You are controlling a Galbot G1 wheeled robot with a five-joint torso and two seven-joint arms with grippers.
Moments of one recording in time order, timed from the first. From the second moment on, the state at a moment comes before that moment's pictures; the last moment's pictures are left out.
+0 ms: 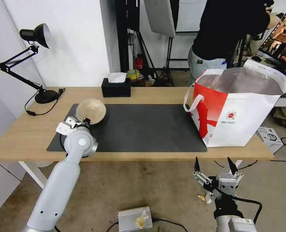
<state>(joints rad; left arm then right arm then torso) 0.80 -1.19 -0.31 -1.77 -1.32 0.04 -0.99 -1.83 0.96 0.19 2.43 0.04 -0.06 0.78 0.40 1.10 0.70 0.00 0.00</state>
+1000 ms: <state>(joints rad) 0.67 -1.17 -0.14 -1.83 -1.31 0.01 -0.86 -1.83 0.96 0.19 2.43 0.04 -0.06 0.78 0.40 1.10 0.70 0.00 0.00</state>
